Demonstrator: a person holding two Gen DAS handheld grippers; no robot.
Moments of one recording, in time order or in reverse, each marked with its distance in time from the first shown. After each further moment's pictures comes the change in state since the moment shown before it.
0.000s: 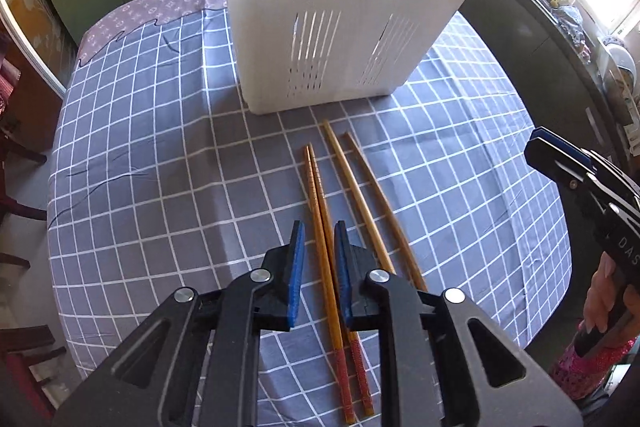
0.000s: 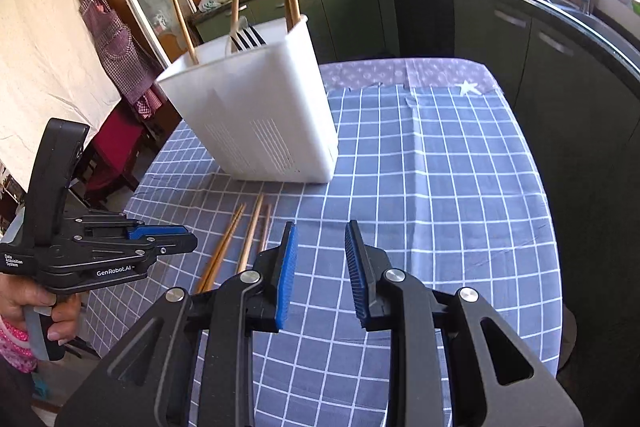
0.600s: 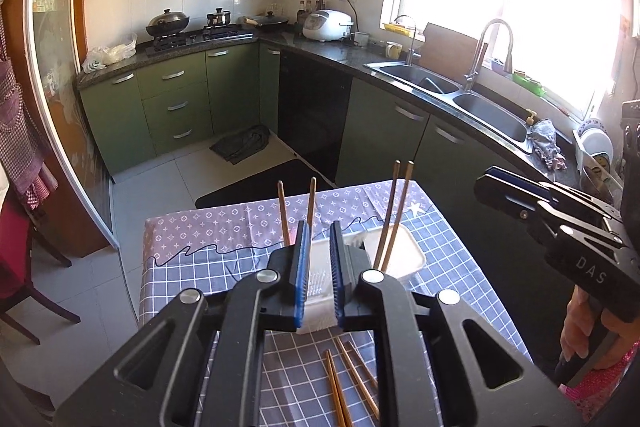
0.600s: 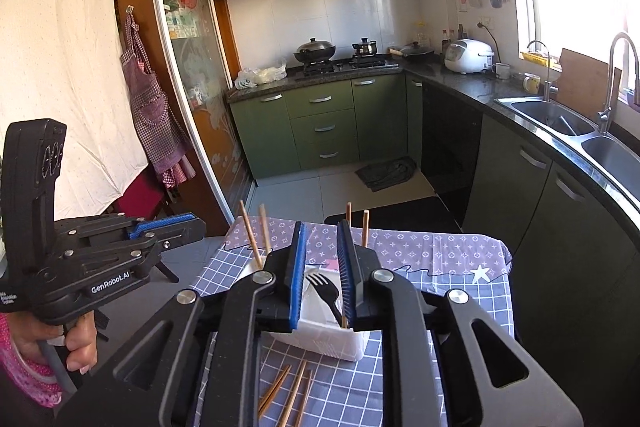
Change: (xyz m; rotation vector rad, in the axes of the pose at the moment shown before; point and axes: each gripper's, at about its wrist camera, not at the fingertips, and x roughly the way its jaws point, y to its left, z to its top) left arm -0.184 -0.006 0.080 0.041 -0.551 0.042; right arm -0.097 0.070 0.147 -0.156 -0.327 0.038
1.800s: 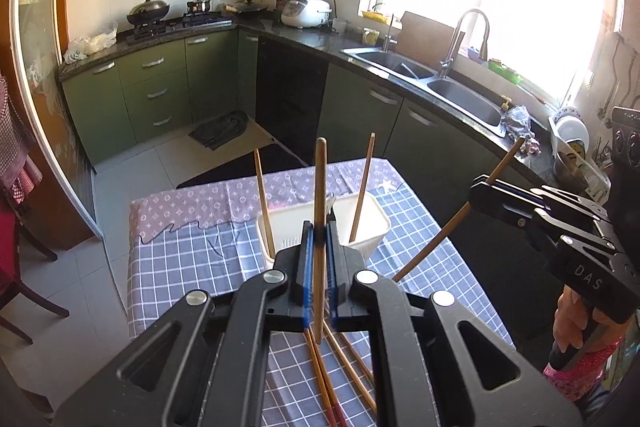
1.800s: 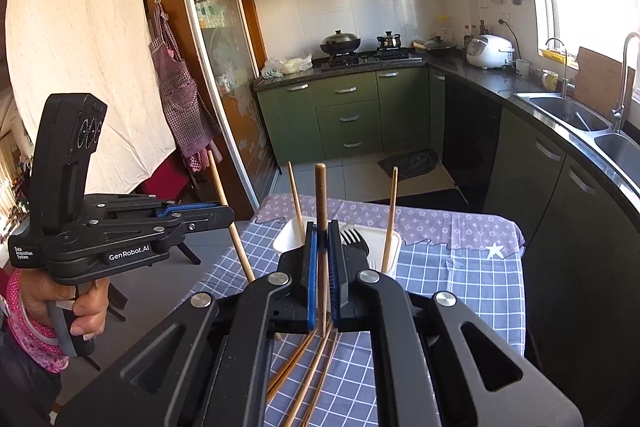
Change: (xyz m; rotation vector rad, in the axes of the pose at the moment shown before) left arm -0.027 -0.011 -0.004 0.006 0.021 -0.082; right arm -0.044 0.017 -0.012 -0.032 0.004 0.091
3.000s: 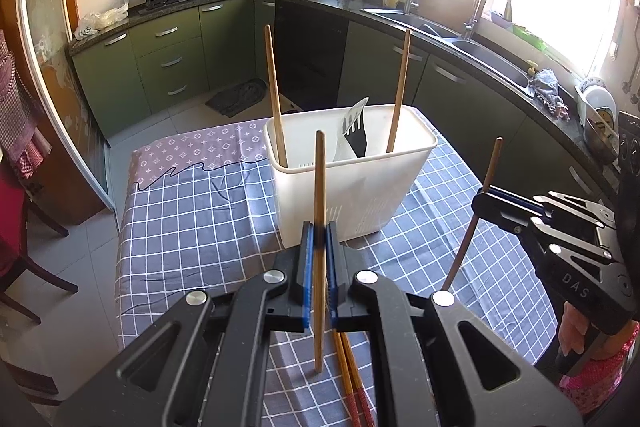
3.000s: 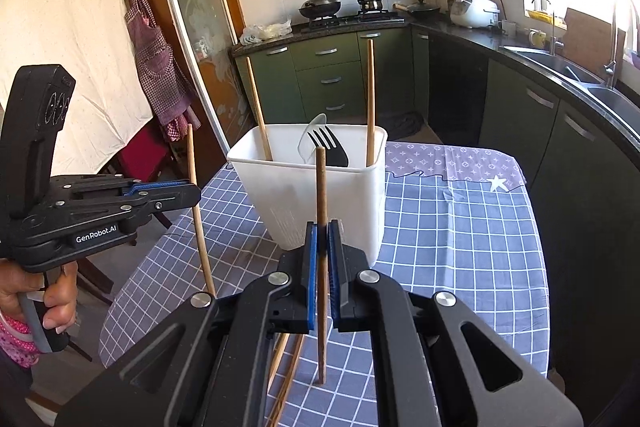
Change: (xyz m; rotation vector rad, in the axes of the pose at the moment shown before) left arm 0.064 0.007 -0.079 -0.002 0.116 0.079; right arm 0.067 -0.024 -0.095 0.041 0.128 -0.061
